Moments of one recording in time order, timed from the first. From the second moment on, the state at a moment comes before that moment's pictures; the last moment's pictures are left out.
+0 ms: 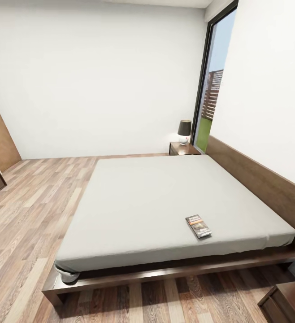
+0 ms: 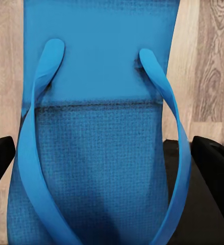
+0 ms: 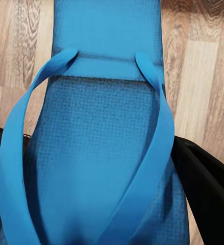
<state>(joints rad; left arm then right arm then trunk) -0.22 -0.03 -0.04 -0.05 0.15 -0.17 0.09 -0.22 -0.01 0.26 -0.16 -0.03 -0.14 0.07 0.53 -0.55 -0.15</state>
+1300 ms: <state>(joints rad) -0.22 -0.03 -0.04 -0.06 0.16 -0.18 0.08 -0.22 -0.02 0.25 -0.16 -0.04 -0.14 0.06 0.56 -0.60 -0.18</state>
